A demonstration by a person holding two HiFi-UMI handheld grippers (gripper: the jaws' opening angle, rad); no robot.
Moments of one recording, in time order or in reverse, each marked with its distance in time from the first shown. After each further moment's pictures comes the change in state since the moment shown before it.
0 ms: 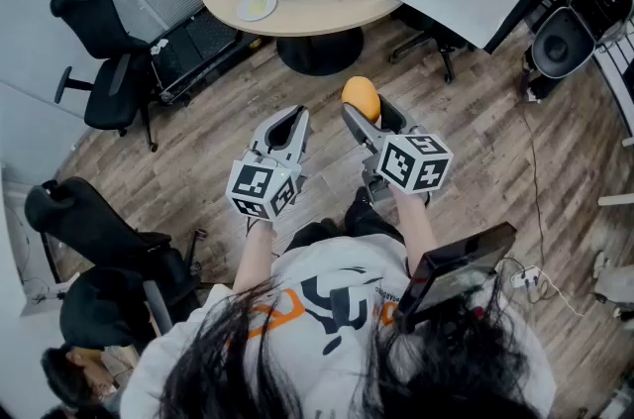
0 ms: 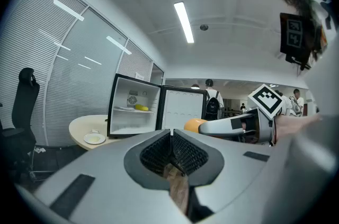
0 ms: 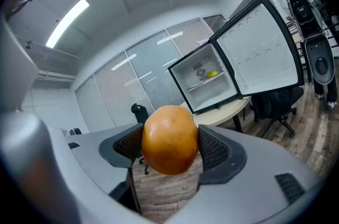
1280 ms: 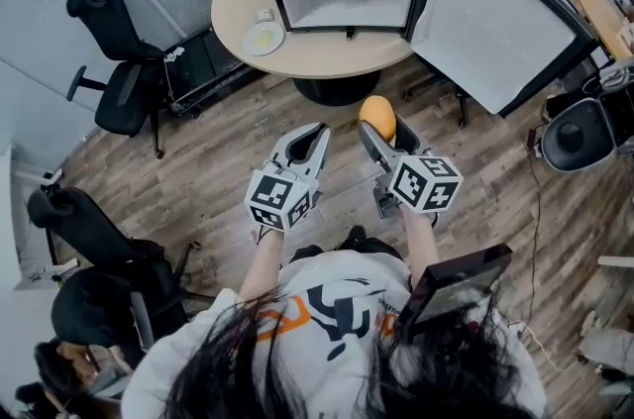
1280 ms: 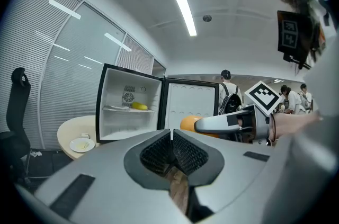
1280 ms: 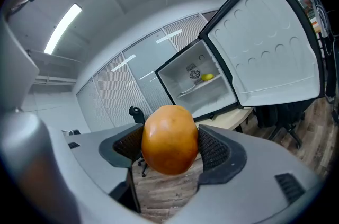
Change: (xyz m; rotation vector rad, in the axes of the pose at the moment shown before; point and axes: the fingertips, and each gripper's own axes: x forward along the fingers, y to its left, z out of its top) left arm 0.140 0.008 0.004 0.018 0.030 0.030; right arm 0.063 -0.109 0.069 0.015 0.022 0.051
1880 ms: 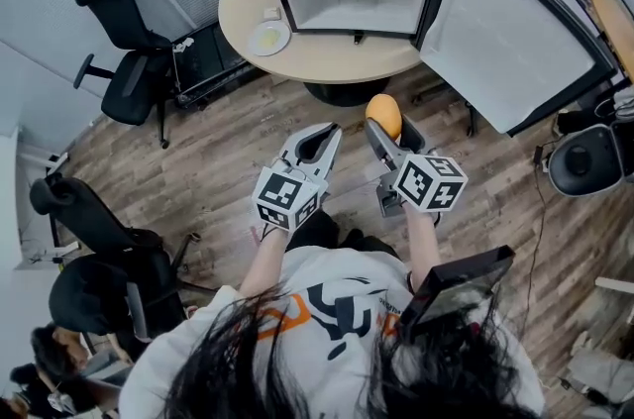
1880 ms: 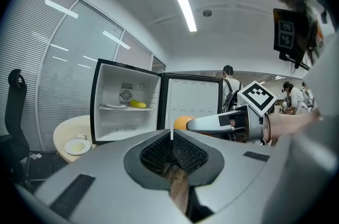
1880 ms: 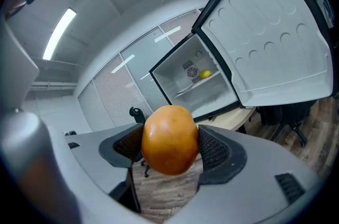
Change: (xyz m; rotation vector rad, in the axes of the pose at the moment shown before) left arm 0.046 0.000 0.001 0.015 0.033 0.009; right arm 0.031 -0.037 0.017 0.042 0.028 0.033
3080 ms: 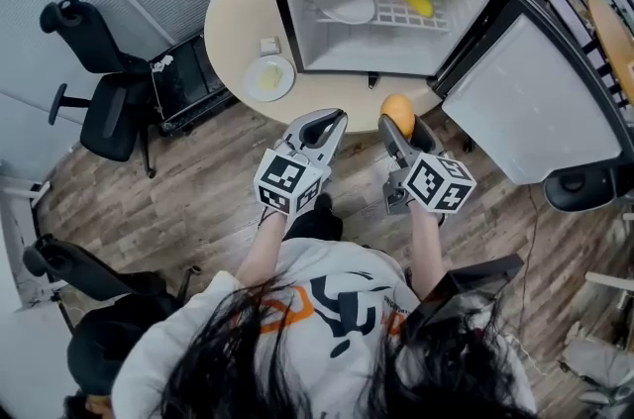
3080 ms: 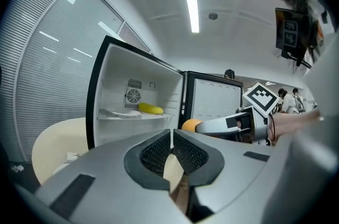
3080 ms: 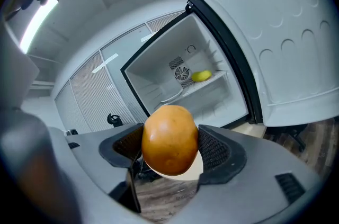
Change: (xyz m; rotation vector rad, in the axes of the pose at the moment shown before) left arm 0.105 0.163 0.027 -0.007 -0.014 -0.136; right arm 0.149 -0.038 0.060 0.034 -0.050 -0.169
